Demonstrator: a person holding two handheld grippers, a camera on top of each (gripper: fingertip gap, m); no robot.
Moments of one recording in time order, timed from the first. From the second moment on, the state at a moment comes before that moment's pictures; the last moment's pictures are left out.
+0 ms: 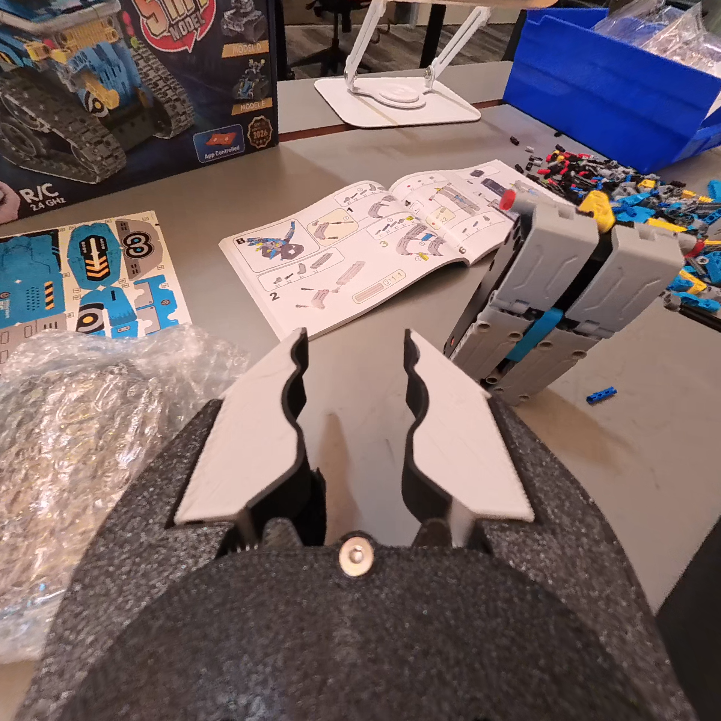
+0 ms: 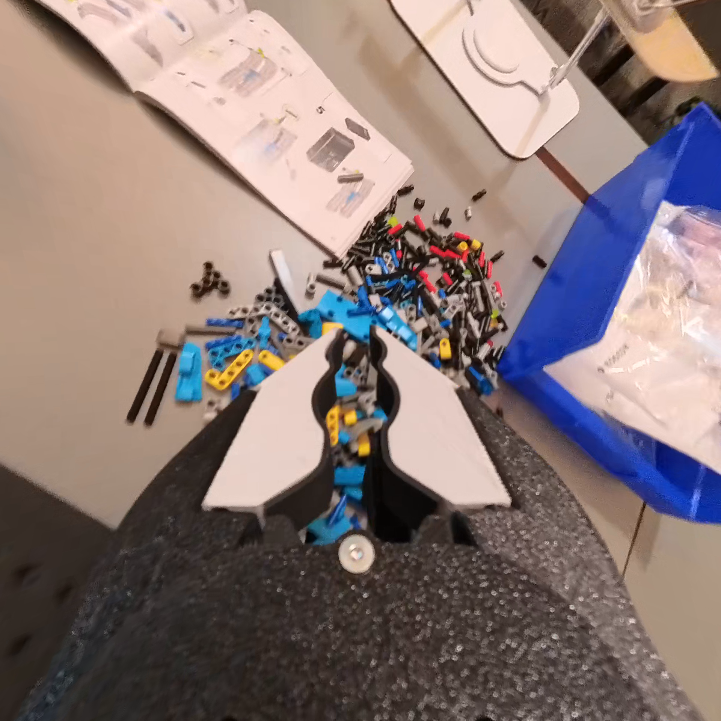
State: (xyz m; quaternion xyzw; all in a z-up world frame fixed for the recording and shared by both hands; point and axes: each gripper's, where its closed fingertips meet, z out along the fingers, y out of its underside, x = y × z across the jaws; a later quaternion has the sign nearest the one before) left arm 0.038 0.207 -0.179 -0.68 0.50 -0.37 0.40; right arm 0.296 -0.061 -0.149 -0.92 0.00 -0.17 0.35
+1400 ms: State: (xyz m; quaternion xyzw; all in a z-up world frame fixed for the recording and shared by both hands) left arm 0.046 0.203 -0.187 -0.69 0.50 -0.38 0.36; right arm 0.110 0.029 -0.202 -0.91 -0.23 0.10 0.33
